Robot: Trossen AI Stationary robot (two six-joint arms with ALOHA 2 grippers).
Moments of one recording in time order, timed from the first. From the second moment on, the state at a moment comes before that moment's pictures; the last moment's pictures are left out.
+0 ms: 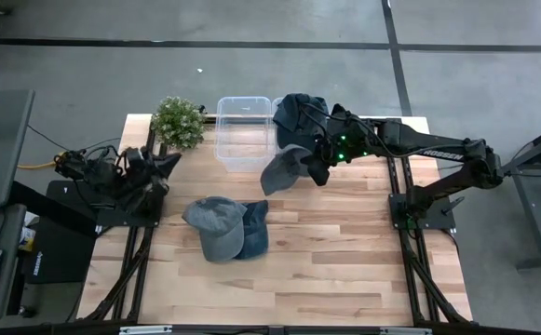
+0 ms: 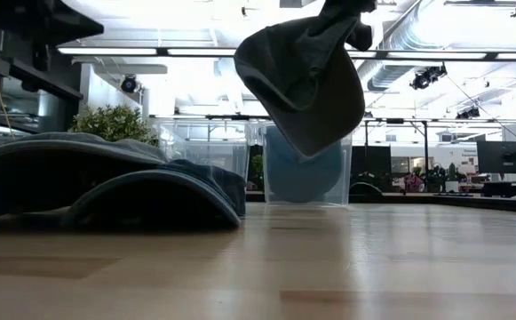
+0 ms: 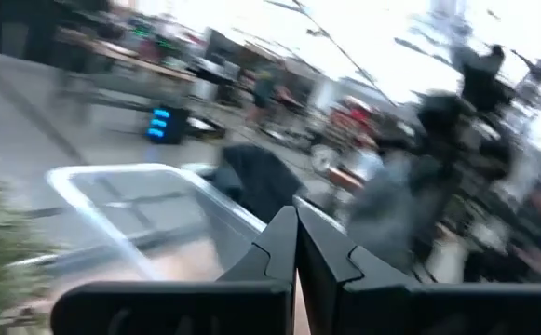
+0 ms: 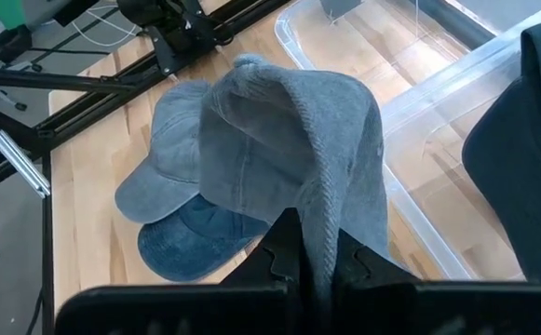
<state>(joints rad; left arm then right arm) -0.48 0.01 0.33 -0.06 -1.08 -0.23 -0.20 1.33 1.34 -0.68 -0.08 0.41</state>
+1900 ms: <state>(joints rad) 0.13 0.80 0.67 0.24 -0.38 -0.03 -0.53 1.36 1.34 -0.10 -0.39 0.55</state>
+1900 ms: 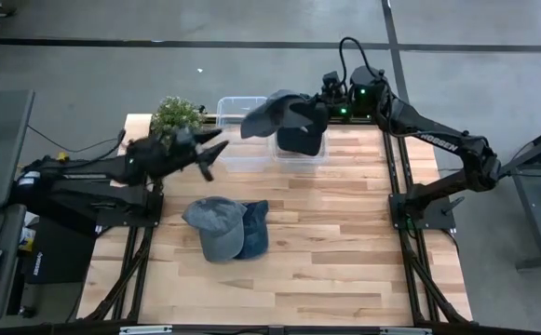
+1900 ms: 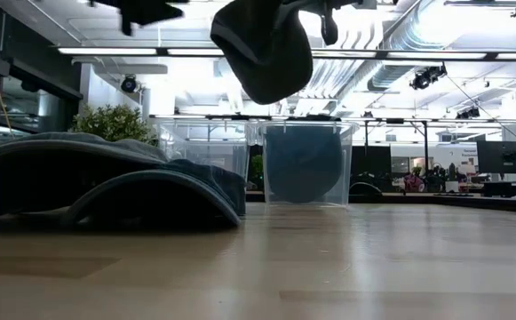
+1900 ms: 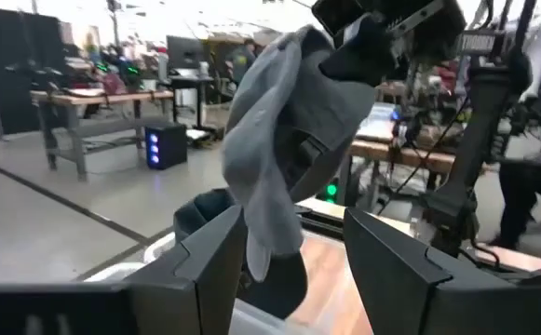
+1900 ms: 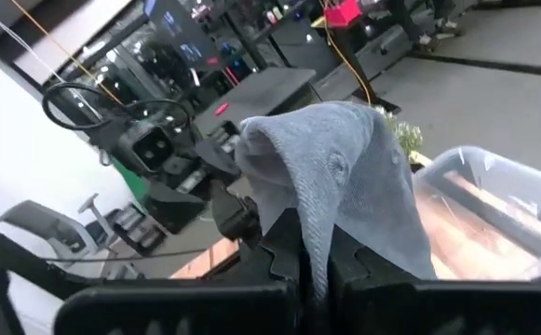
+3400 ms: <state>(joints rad) 0.51 1.45 1.28 0.10 0.19 0.03 -0.67 1.36 1.34 -0.04 -0.72 0.44</state>
